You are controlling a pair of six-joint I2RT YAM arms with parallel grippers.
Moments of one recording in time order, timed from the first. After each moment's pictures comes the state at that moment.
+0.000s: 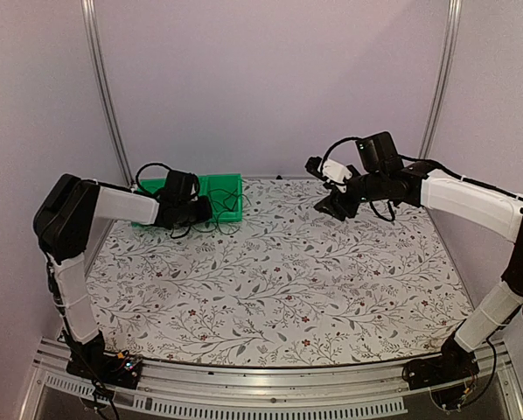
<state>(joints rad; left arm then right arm) -0.42 1.97 1.18 0.13 -0.06 -0.55 0.59 1.58 1.31 -0.37 -0.18 -0.58</state>
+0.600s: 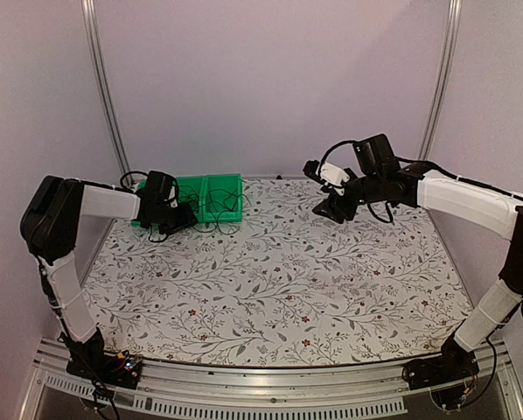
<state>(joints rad) -0.29 1.89 1.13 -0.09 0.09 -0.54 0.59 1.60 1.32 -0.38 -0.20 -0.58</state>
